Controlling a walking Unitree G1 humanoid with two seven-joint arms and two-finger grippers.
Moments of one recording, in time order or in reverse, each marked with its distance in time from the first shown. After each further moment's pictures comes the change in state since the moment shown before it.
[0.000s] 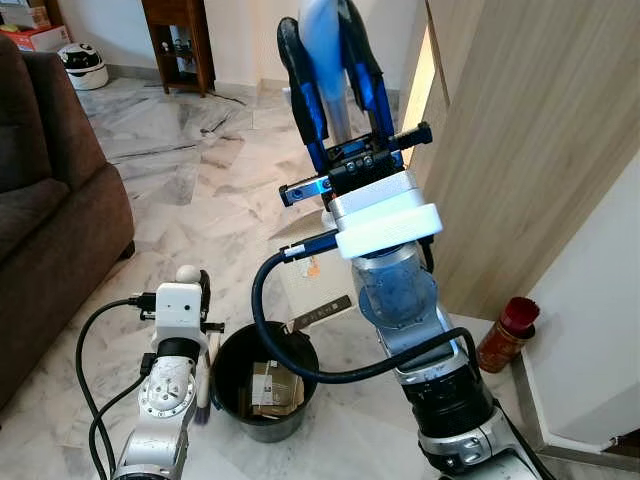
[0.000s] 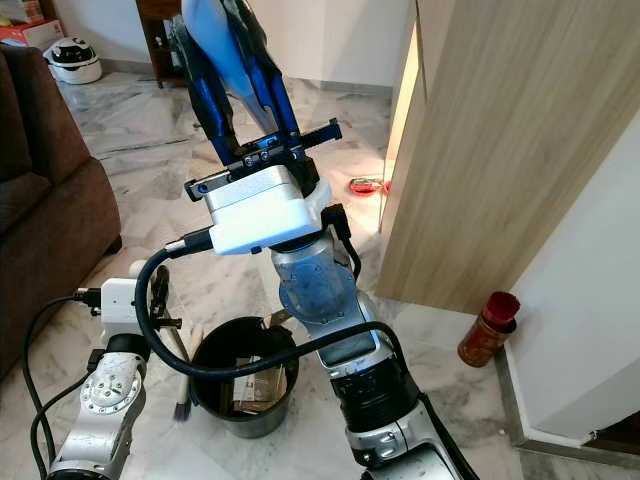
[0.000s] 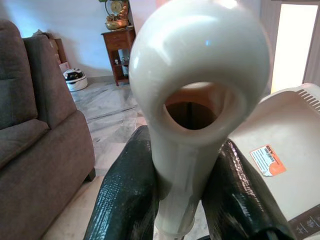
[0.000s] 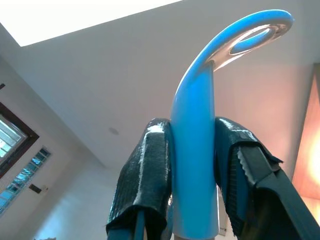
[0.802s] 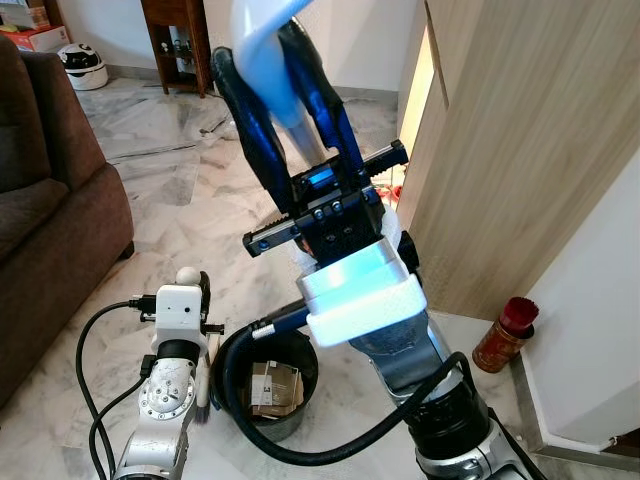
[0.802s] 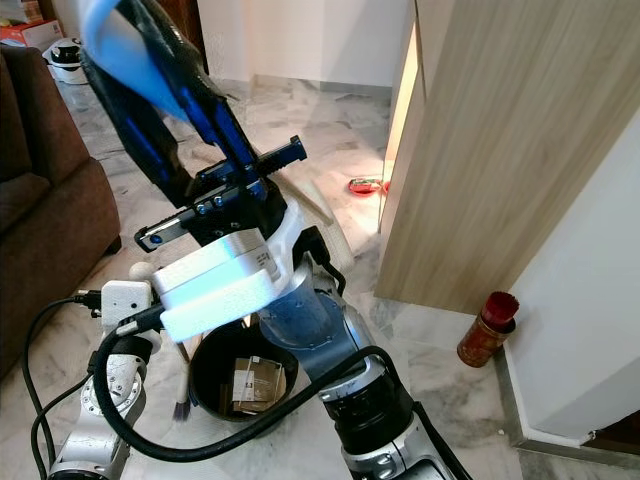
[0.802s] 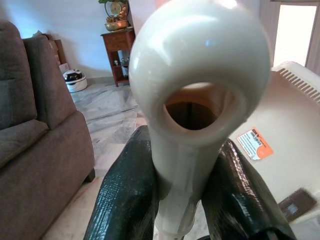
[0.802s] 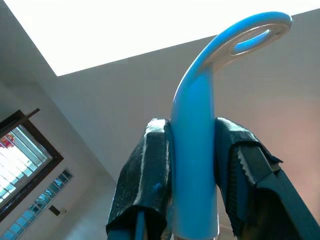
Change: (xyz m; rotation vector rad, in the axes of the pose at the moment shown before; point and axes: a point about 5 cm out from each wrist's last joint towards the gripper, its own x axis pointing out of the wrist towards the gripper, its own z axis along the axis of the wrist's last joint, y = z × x) left arm -0.001 0.000 -0.003 0.000 -0.002 0.000; right arm -0.004 0.018 0.027 0.018 -0.126 0.086
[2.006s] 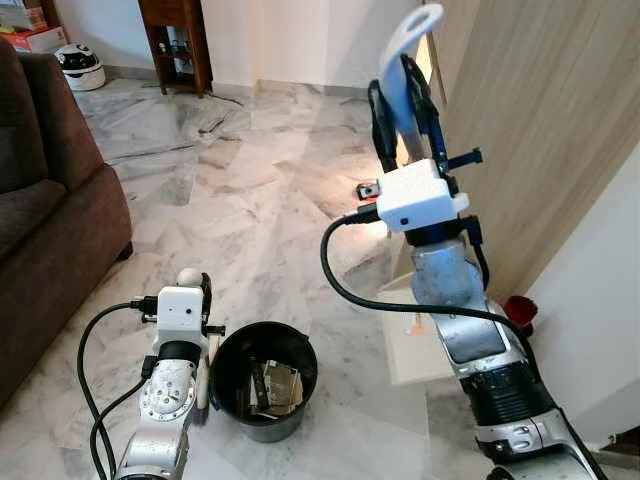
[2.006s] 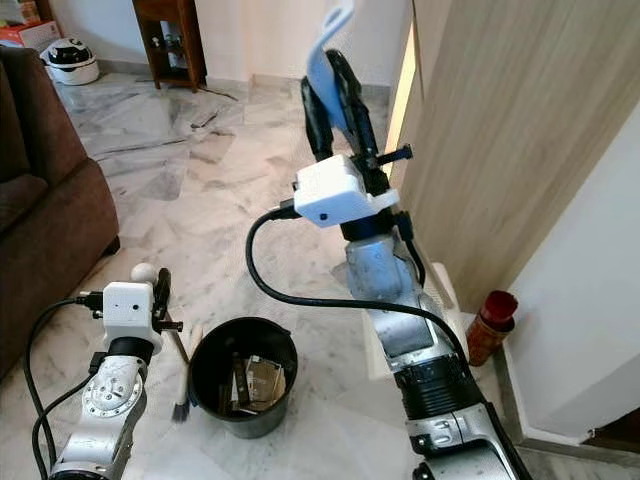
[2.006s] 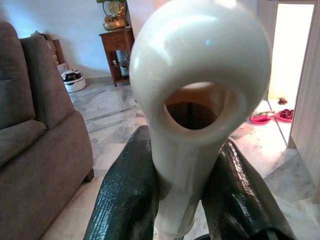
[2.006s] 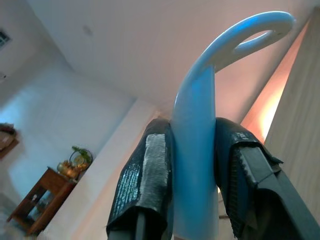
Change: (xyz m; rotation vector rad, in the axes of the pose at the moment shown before) left arm -0.001 -0.002 -0.002 0.000 0.000 -0.011; right arm -0.071 -0.072 -0.080 -0.332 0.512 -0.058
